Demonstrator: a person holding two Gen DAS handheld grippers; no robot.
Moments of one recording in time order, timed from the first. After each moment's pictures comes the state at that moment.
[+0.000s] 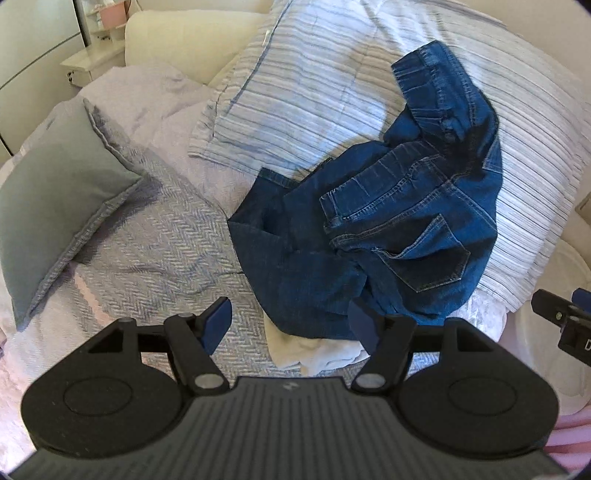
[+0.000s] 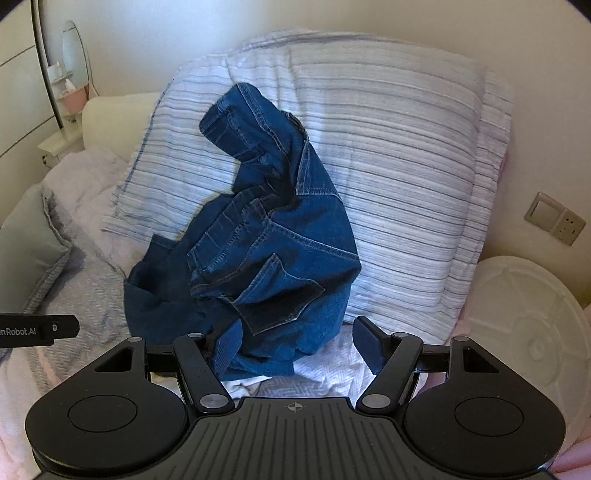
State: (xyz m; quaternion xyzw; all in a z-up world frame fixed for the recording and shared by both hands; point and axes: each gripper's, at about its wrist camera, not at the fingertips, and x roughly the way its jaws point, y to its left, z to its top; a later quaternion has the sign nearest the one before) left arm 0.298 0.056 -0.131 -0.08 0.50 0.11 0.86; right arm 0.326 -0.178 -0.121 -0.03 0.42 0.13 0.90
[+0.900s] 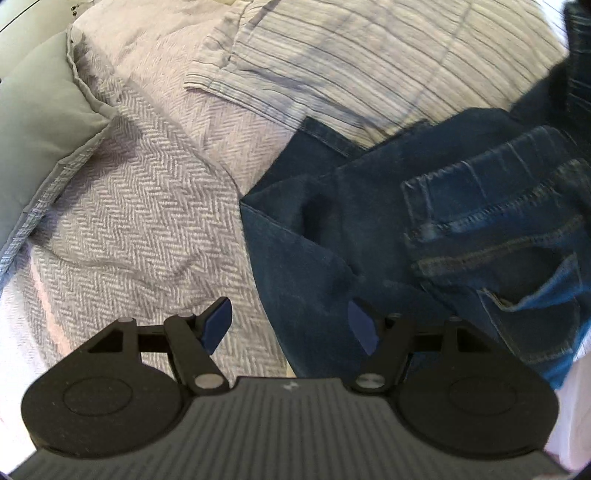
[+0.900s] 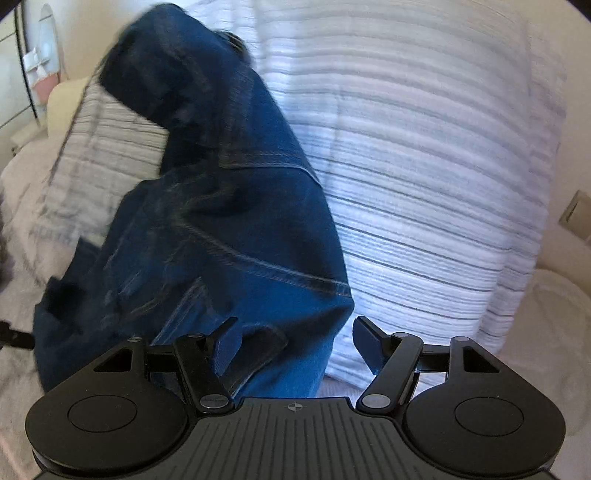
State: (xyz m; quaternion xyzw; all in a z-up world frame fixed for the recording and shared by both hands) left arm 0.413 0.123 -0.269 -0.13 0.56 0.16 0.80; right arm 0.460 -0.195 -0.237 -0.03 0.43 0.11 0.90
